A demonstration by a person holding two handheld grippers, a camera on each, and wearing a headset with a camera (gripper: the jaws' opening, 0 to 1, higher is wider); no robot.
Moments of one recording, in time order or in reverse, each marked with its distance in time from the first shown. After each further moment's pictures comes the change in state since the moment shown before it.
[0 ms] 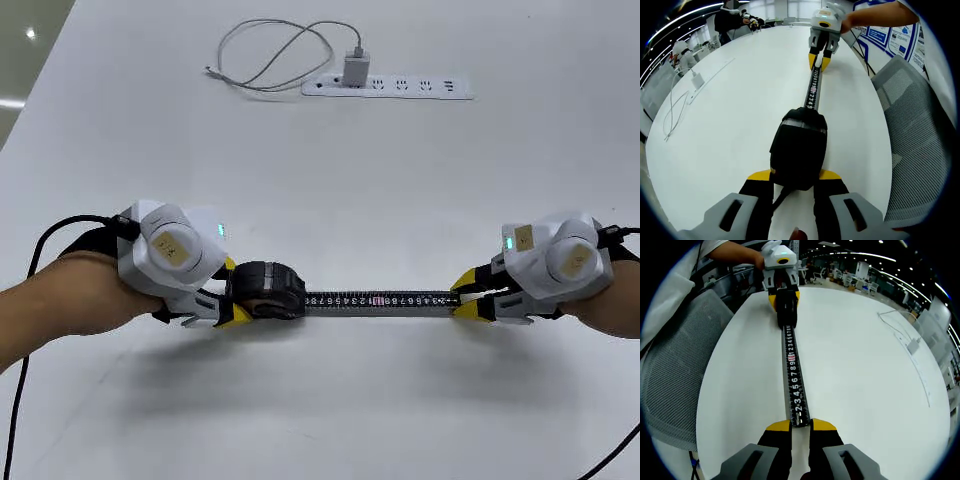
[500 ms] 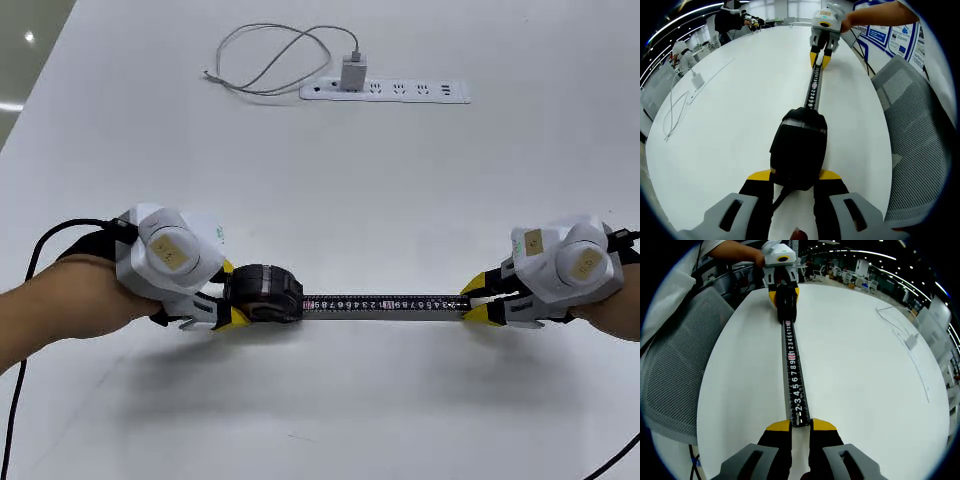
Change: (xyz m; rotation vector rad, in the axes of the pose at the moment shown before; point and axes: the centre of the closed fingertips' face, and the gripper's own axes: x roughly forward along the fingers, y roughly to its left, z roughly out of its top) left arm 0.001 0.001 0.000 0.000 0.000 0.001; right arm -0.007 0.000 -0.012 0.004 0.026 -0.004
